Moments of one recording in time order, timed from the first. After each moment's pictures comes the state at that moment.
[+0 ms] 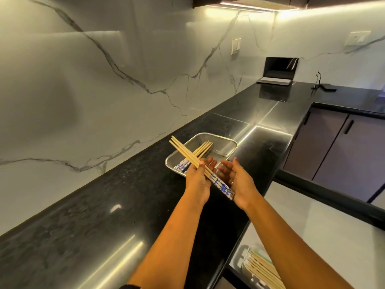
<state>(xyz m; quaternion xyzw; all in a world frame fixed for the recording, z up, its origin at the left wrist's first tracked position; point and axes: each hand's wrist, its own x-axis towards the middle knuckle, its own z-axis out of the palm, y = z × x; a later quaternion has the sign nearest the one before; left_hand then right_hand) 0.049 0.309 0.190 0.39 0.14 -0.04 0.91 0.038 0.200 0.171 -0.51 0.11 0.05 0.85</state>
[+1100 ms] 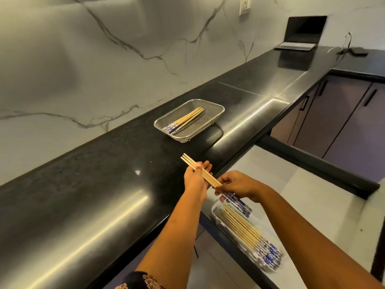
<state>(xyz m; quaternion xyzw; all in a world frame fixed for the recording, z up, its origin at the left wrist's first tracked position) -0.063 0.207 0.121 0.46 0.26 0.01 0.85 -0.055 0.073 0.126 -0.83 -0.11 0.29 0.45</state>
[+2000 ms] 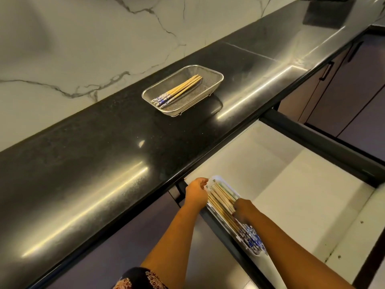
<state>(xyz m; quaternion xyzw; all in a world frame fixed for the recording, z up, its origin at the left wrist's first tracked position) -0.088 0.174 0.009 0.82 0.25 -0.15 0.49 -0.086 0.018 -0.020 -0.90 -0.03 0.39 0.16</state>
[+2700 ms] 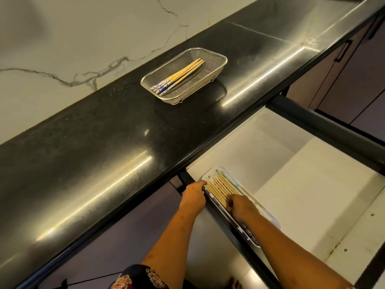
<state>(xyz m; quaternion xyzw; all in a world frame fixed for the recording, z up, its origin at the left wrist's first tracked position) -0.114 0.184 -0.009 0.92 0.17 -0.17 0.32 -0.104 0.030 -0.043 -0.92 -0.02 0.33 0.22</state>
